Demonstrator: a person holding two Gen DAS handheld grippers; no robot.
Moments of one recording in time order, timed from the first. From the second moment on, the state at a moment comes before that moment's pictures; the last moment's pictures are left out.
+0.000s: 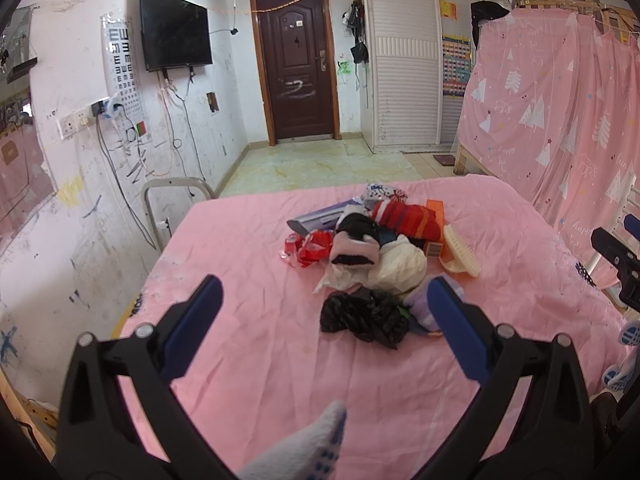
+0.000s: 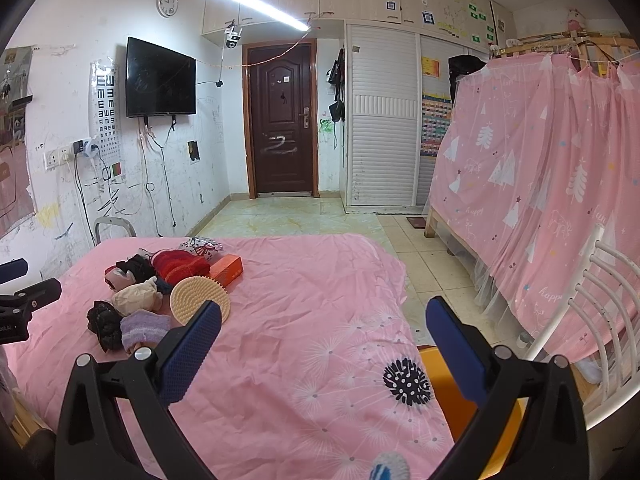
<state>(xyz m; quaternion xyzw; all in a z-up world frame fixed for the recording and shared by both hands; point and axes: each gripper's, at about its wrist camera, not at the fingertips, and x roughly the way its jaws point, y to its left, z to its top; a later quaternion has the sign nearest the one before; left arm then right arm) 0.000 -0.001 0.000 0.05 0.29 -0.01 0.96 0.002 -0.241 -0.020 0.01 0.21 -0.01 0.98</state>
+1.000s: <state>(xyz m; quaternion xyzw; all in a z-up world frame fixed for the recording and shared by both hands) -0.001 -0.002 -0.001 0.05 0.29 -0.01 0.96 0.001 -0.239 -0.021 0.00 0.21 -0.01 0.98</state>
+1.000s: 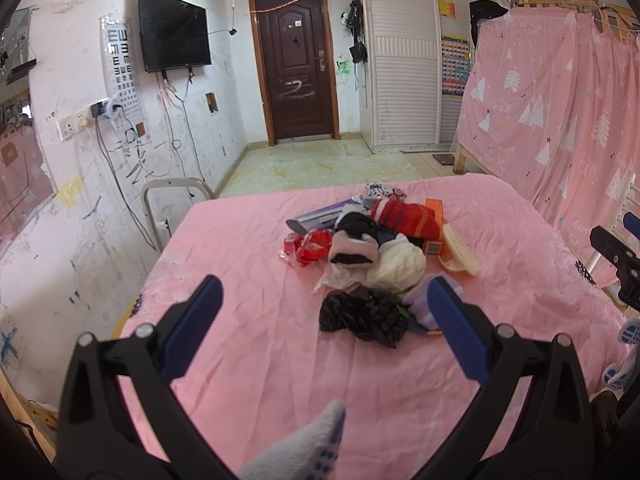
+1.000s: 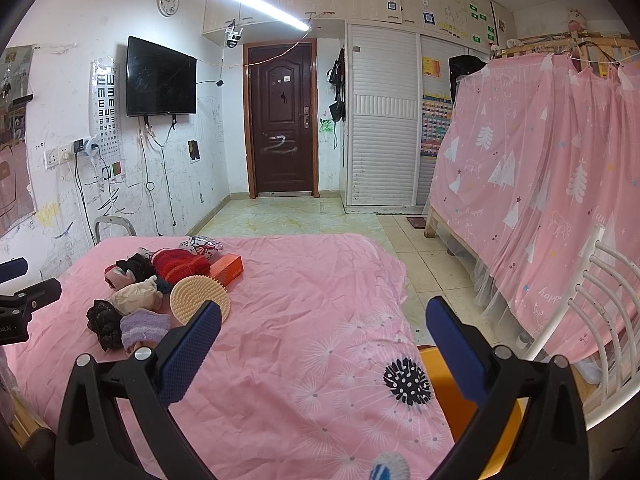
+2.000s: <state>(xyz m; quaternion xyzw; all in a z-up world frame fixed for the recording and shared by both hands) 0.021 0.024 -0.007 0.01 0.32 -0.01 0.95 0.029 -0.204 -0.019 -0.02 0.25 0.08 0.97</state>
